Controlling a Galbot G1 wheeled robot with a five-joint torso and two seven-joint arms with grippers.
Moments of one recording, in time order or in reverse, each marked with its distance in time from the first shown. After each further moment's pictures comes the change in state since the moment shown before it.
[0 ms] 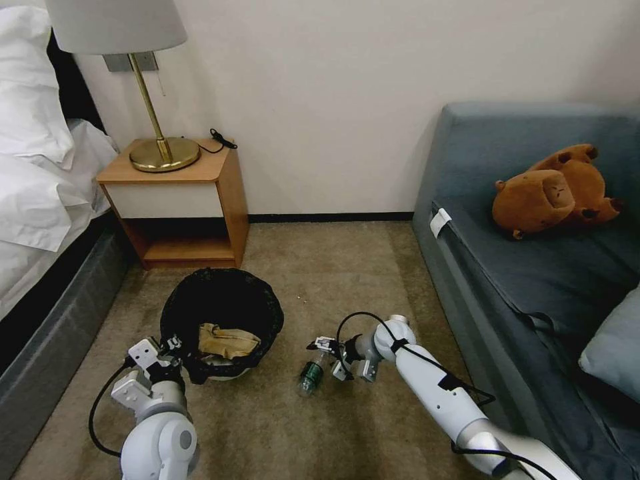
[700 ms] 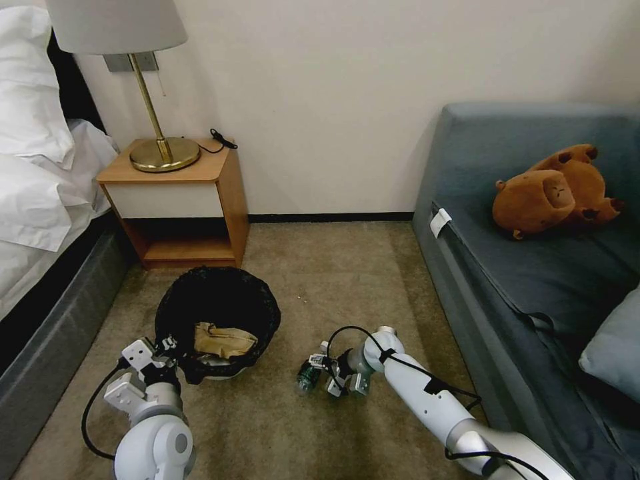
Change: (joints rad) left arm 0.028 -0.003 -0.011 -0.028 -0.002 0.000 -0.001; right arm 0.026 0.023 -0.076 -0.120 -0.009 -0.026 0.011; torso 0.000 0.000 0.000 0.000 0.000
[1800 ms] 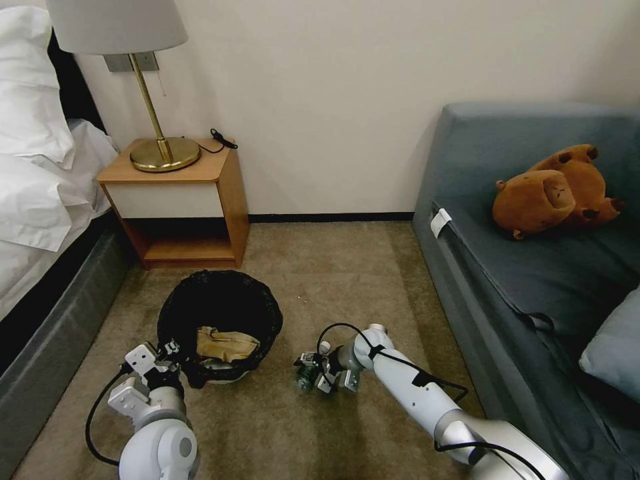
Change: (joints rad) left arm 0.006 -0.026 0.008 -0.004 0.012 -0.008 0.000; right arm 0.033 0.040 -0.038 -0.048 0.022 -0.026 0.017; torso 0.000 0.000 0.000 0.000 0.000
